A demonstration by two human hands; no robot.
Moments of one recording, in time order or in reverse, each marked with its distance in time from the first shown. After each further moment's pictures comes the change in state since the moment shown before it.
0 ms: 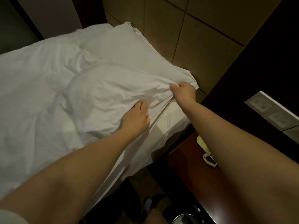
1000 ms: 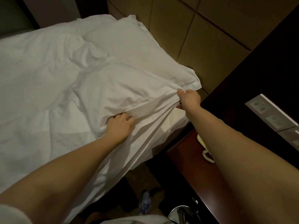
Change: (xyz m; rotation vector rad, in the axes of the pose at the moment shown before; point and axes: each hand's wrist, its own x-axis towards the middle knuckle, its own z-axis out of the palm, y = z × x) left_hand -0.046 -0.097 0.013 0.224 -0.108 0.100; right_hand -0.026 -0.008 0.023 0.273 0.040 0.275
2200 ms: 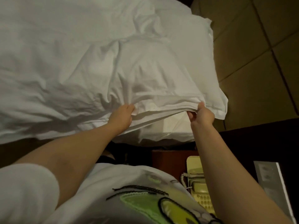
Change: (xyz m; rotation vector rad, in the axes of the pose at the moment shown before) left_hand -0.062 0.058 0.049 -0.583 0.030 -0.651; right_hand 0.000 0.013 0.008 0.350 -0.111 0.223
